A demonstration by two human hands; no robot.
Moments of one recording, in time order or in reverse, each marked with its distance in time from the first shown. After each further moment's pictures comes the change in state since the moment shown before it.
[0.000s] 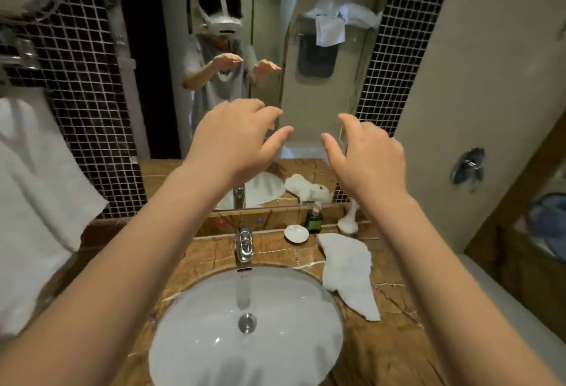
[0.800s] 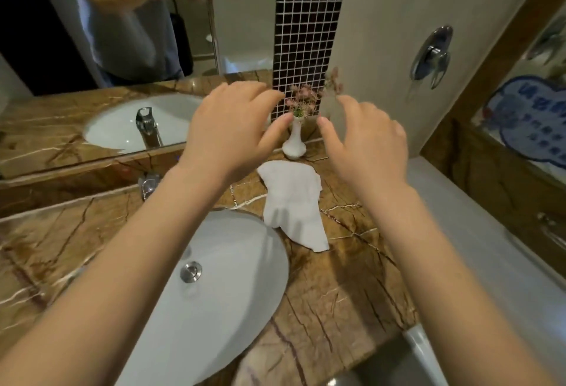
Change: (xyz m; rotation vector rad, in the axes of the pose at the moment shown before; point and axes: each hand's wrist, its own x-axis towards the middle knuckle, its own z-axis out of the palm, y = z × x) left_hand 0.031 0.135 0.214 -0.180 -0.135 0.173; right_hand -0.051 0.185 0.109 -0.091 -0.176 0.229
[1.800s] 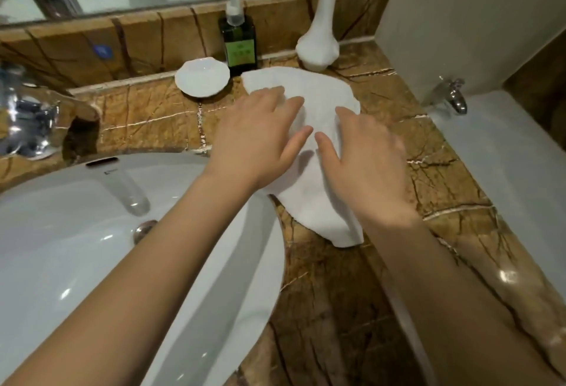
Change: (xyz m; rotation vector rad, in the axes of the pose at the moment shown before) left_hand -0.035 -0.008 0.304 -0.040 -0.288 -0.143; right_hand -0.019 0.090 0.284 -0.017 -0.346 -0.016
